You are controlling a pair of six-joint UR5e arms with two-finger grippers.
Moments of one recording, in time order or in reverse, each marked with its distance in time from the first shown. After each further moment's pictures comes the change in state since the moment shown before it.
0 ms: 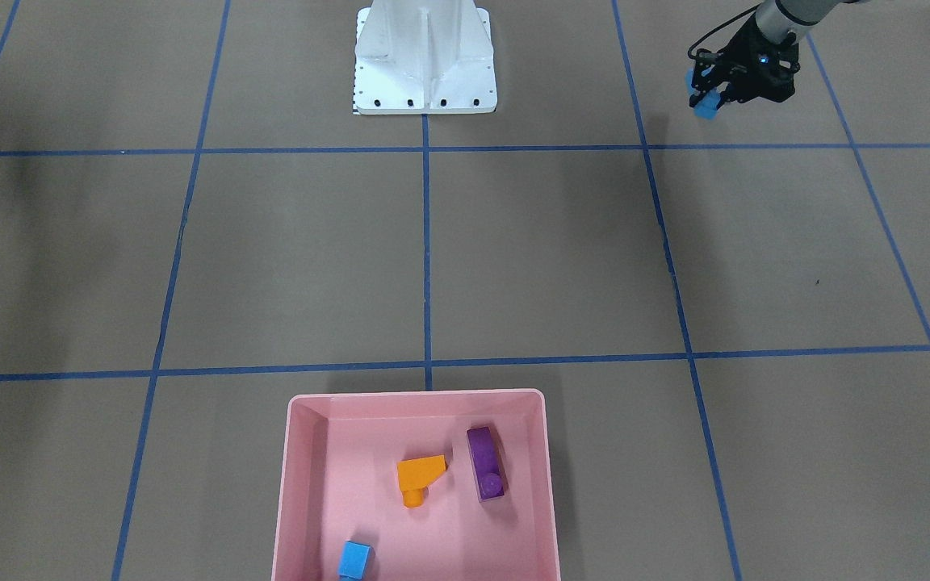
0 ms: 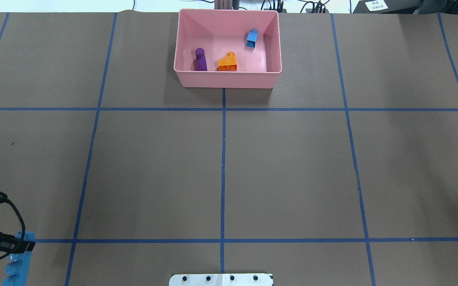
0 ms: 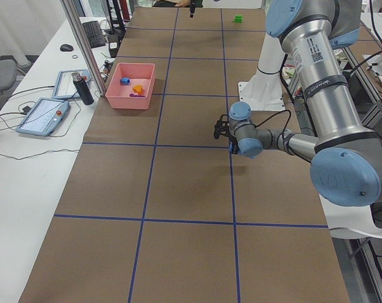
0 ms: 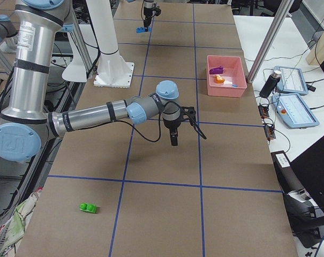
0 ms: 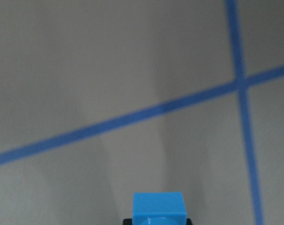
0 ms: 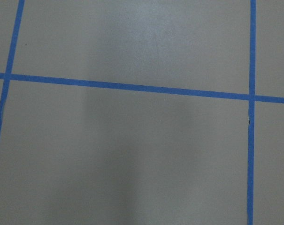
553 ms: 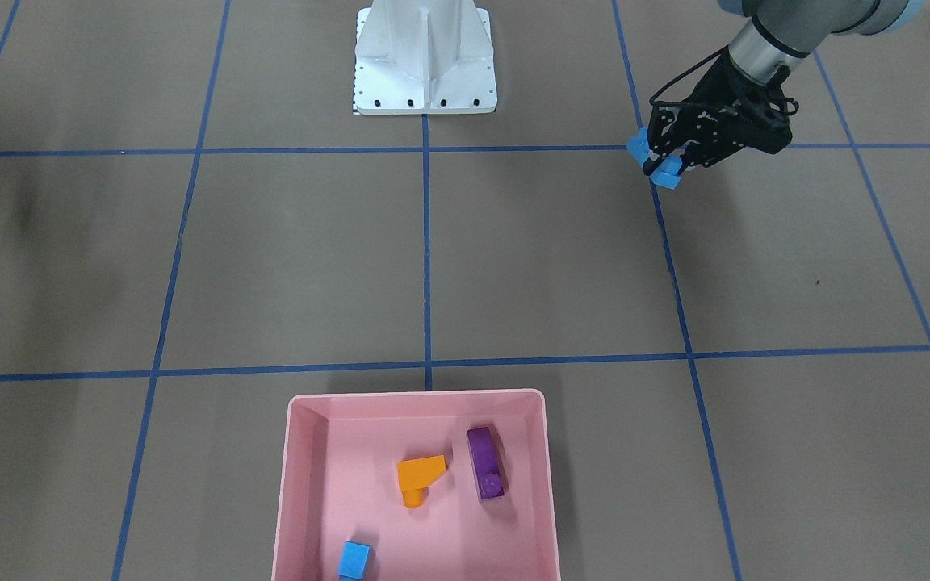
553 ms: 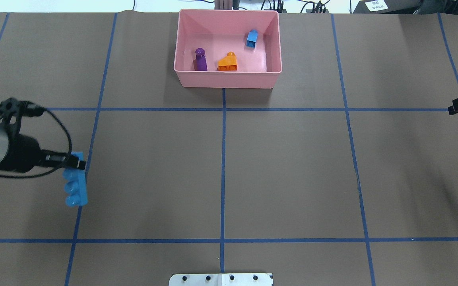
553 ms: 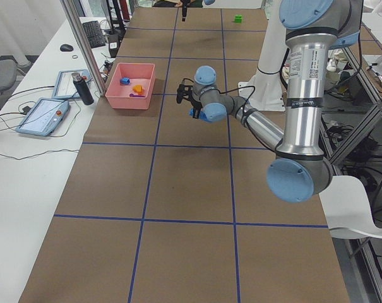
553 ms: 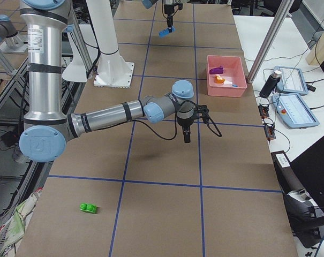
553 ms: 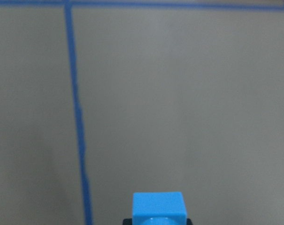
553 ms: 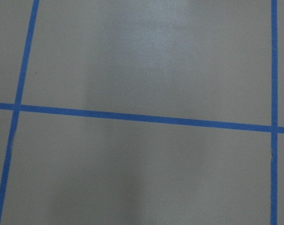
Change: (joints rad) left arm -0.290 -0.550 0.075 0.373 -0.086 -0.003; right arm -0.010 0.147 -0.122 -0.002 0.016 0.020
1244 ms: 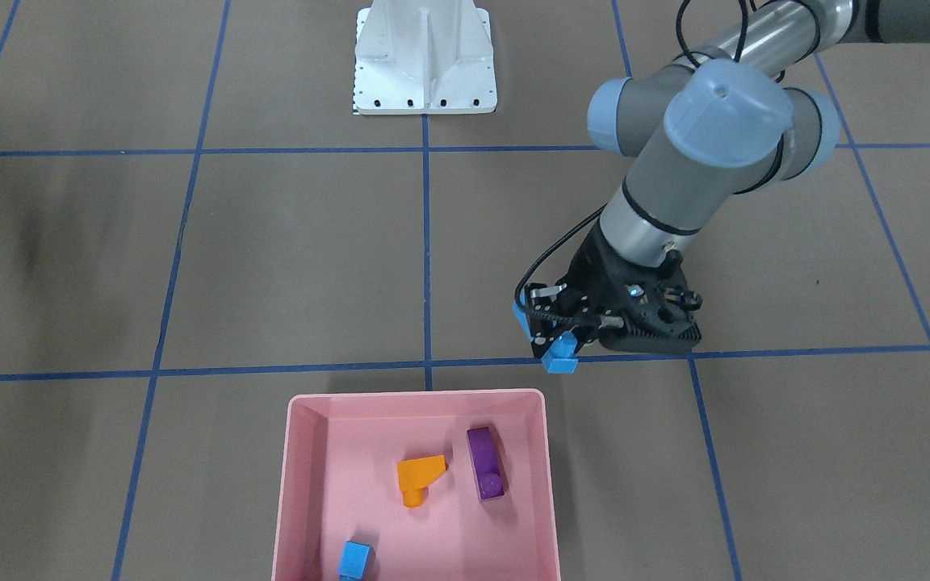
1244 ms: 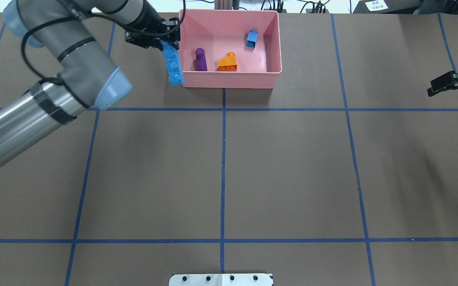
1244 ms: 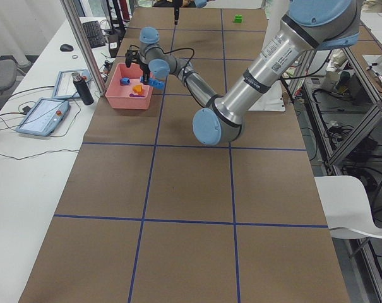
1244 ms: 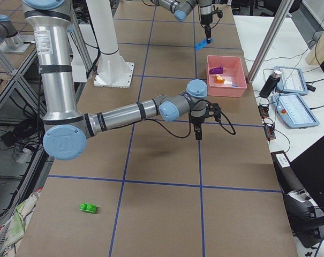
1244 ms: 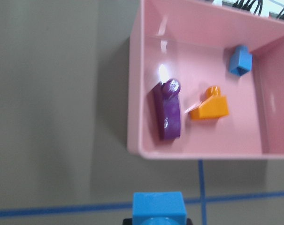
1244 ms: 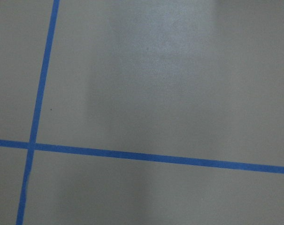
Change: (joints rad) left arm -0.136 -0.768 0.725 0.096 -0.008 -0.069; right arm -0.001 0.117 -0.108 0.002 0.020 0.005
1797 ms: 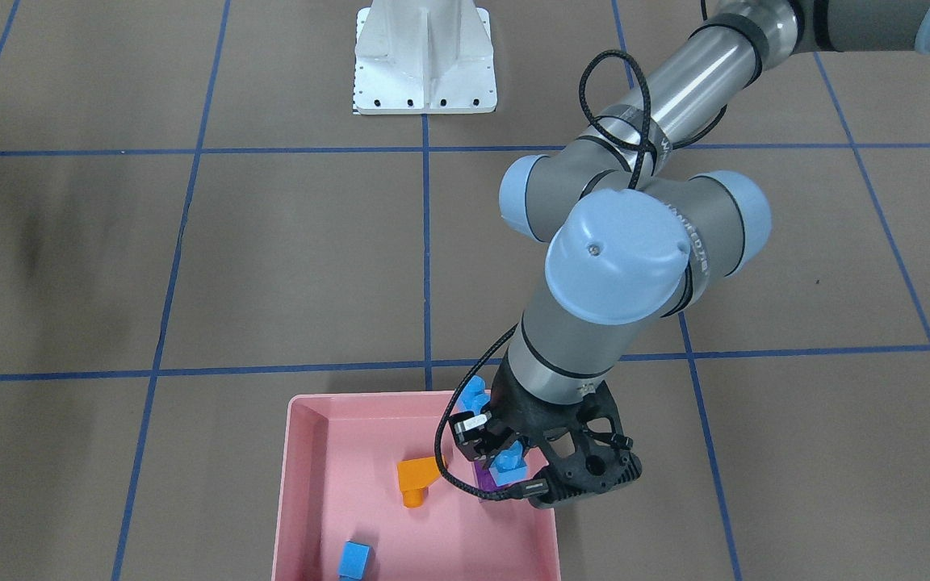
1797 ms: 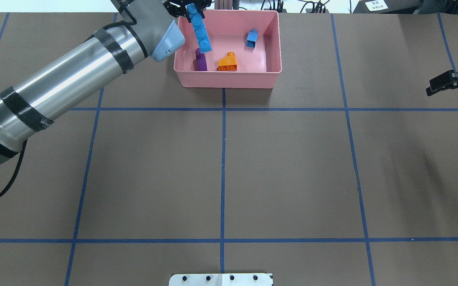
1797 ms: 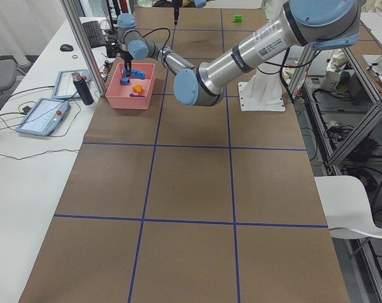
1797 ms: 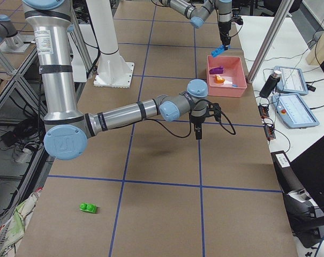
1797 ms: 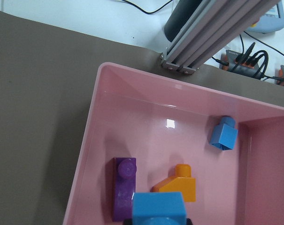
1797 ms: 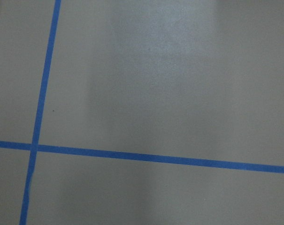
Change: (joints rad) left arm -0.014 -0.290 0.438 -0.020 0.028 -0.092; right arm 0.000 0.000 -0.001 0.001 0.004 0.010
